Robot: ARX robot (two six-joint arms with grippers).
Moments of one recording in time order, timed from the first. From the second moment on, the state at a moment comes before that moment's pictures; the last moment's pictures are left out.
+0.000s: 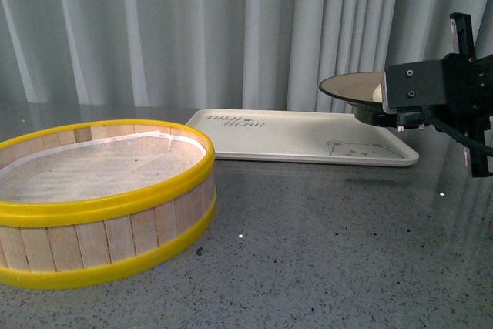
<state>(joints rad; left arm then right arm) 0.00 0.00 0.03 0.00 0.00 0.00 0.04 1.83 1.34 0.11 -0.25 -1.58</state>
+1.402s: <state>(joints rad) 0.00 0.00 0.03 0.00 0.00 0.00 0.13 2.05 1.54 0.07 -0.25 -1.57</state>
